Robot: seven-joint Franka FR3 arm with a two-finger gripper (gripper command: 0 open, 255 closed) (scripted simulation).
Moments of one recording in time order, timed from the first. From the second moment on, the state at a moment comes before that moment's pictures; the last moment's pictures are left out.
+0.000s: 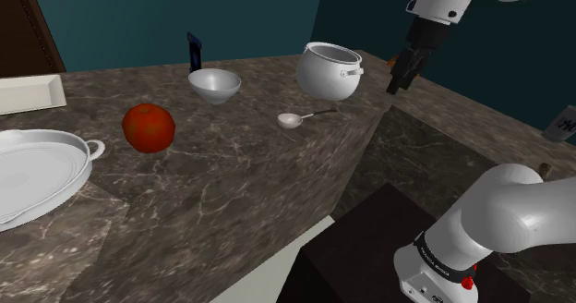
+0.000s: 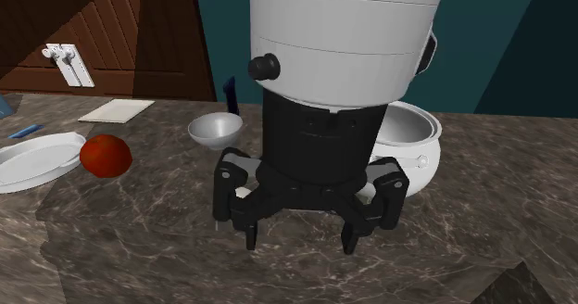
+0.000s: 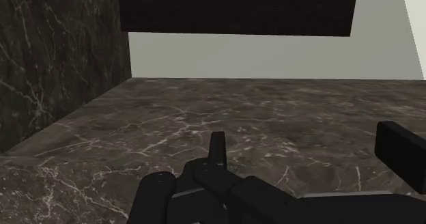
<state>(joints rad) 0.00 -0.76 -0.05 -2.34 0.03 1.55 -0.15</state>
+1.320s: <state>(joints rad) 0.35 -0.28 -0.26 -2.32 -0.07 2.15 -1.31</state>
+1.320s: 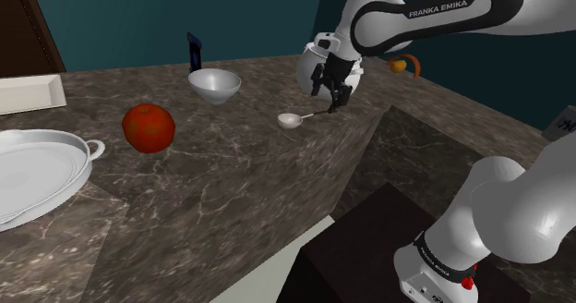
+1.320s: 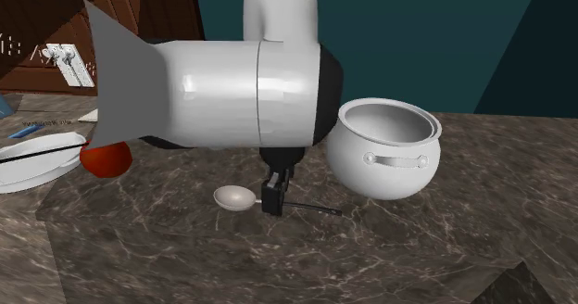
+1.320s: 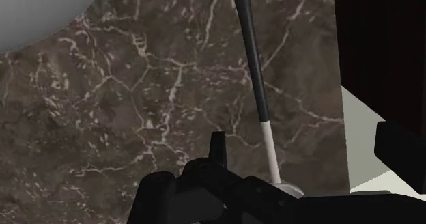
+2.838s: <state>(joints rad) 0.38 -0.17 -0.27 -2.35 -0.04 2.30 -1.45</state>
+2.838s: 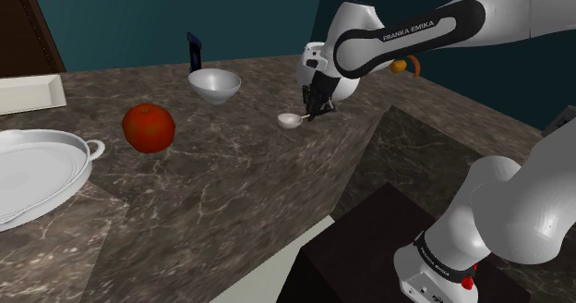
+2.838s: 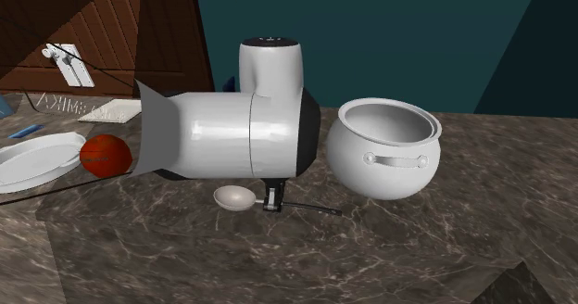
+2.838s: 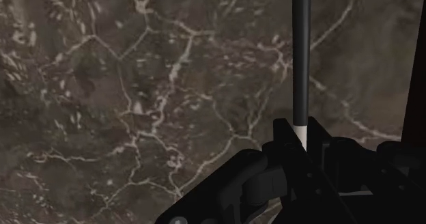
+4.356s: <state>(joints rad) 0.38 -0.26 -0.26 -2.18 -0.06 2.04 -1.43</state>
